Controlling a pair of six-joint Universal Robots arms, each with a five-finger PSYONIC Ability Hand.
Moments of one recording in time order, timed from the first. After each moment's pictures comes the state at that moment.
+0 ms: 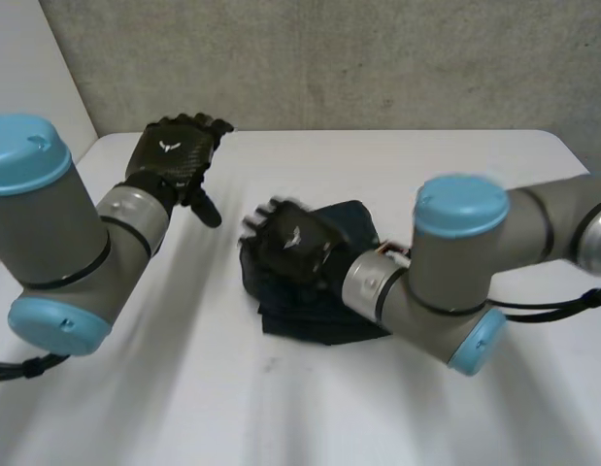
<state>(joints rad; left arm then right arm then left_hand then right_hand) 4.26 -1.93 -1.43 3.32 -1.56 3.33 2.20 -0.86 1.19 -0.11 1.05 2.41 0.19 0.20 0.22 0.21 0.05 0.21 0.24 0.23 0.24 0.09</state>
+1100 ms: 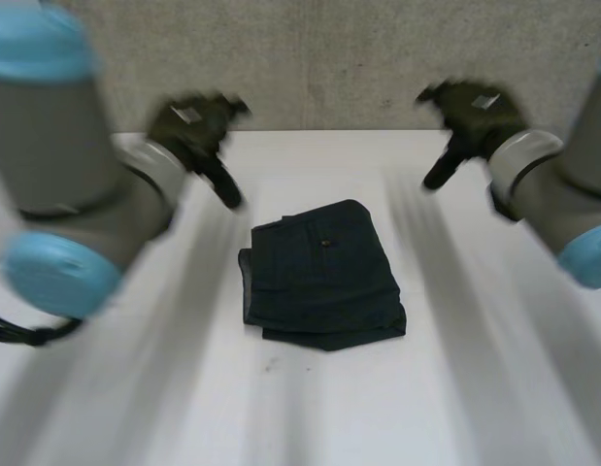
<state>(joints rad) 4.15 -2.02 -1.04 2.91 -1.69 3.28 1.94 -1.09 1.10 0.10 1.47 3.00 0.19 0.20 0.22 0.21 0.05 0.19 0.22 0.20 0.24 0.06</state>
